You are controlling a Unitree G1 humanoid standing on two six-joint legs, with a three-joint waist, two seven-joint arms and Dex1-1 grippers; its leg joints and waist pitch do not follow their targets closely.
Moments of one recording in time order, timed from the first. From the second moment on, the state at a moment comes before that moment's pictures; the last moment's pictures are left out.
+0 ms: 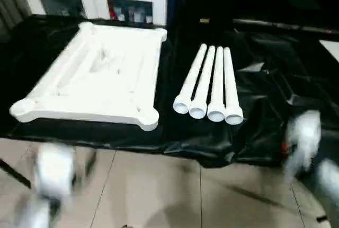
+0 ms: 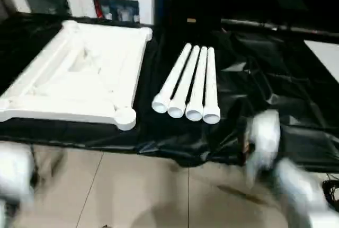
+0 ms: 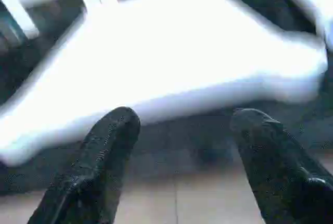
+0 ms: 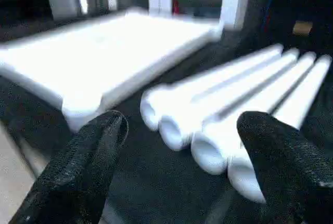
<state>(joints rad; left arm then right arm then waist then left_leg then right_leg) 0.39 0.35 0.13 -0.57 -0.07 0.26 -0.19 0.08 -0.43 -0.18 -0.42 0.50 0.47 0.53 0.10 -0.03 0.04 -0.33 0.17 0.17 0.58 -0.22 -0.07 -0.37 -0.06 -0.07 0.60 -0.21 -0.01</state>
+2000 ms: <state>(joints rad) -0.20 0.24 -0.04 -0.02 0.08 0.25 -0.11 -0.34 -0.13 0.02 0.17 0.12 0.30 0.16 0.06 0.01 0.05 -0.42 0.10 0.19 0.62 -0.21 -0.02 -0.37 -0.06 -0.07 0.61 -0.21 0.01</state>
